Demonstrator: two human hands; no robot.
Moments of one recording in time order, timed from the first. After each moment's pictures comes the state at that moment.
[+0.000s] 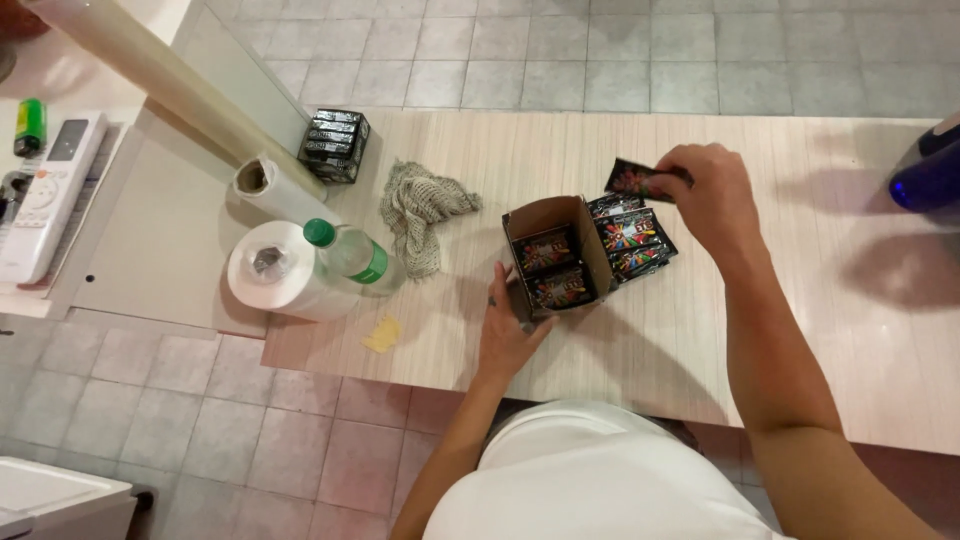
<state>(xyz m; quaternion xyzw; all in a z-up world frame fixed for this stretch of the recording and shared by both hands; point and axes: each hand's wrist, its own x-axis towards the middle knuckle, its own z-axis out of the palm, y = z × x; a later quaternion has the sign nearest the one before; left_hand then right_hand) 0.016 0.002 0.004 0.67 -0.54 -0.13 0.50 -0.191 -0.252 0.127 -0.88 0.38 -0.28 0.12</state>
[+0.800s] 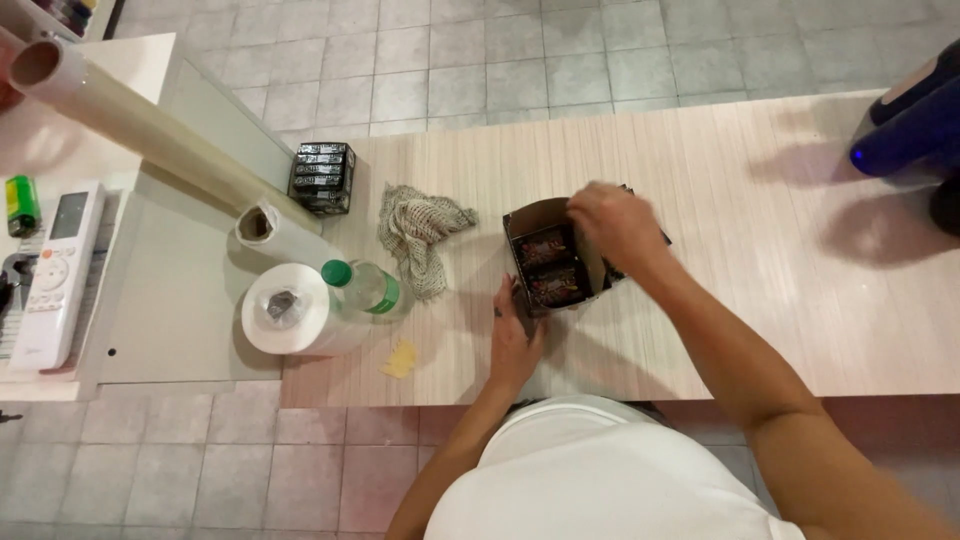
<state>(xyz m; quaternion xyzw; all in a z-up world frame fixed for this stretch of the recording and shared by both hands) 0.035 0.009 0.008 0.63 -0.55 -0.21 0.51 -0.104 -0.191 0.116 -0.89 0.40 -0.16 0.10</state>
